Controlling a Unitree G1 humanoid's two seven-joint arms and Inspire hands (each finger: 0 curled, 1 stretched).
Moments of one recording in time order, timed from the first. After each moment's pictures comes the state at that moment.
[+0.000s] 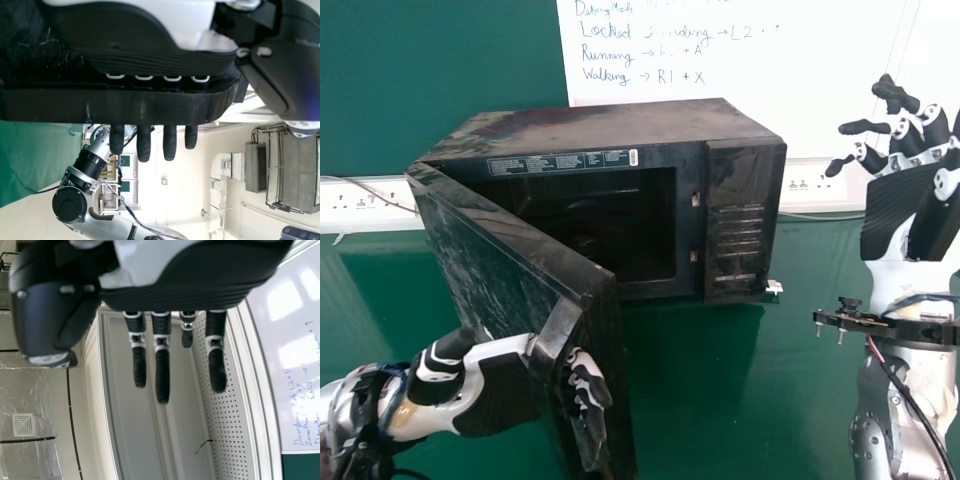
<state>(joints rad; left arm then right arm) -0.26 0.55 0.24 -0.15 -0.78 0.38 -1.43 -0.44 -0.16 -0.27 -0.08 0.34 -0.48 0.15</state>
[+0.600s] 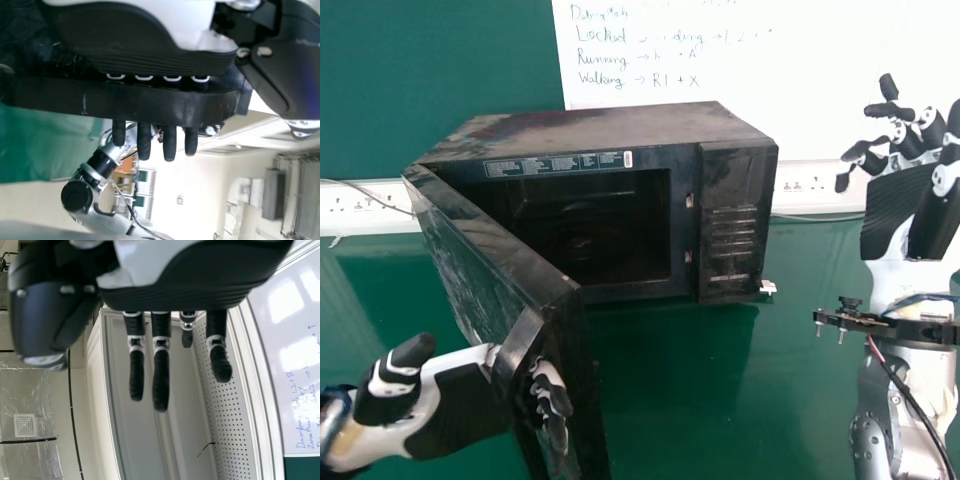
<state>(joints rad) -0.16 0.73 0.37 -0.26 -0.89 0.67 -1.38 -0.45 -0.16 -0.27 -0.08 0.34 -0.48 0.15</state>
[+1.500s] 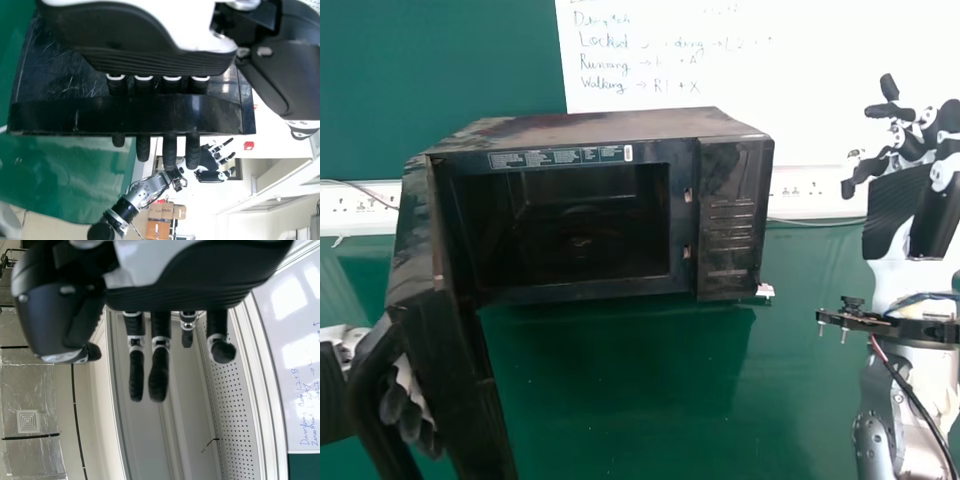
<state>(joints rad) 0.12 0.97 0.95 -0.35 -0.91 0.78 -1.41 -0.45 -0.17 -0.28 -0.06 0.35 -0.48 0.16</state>
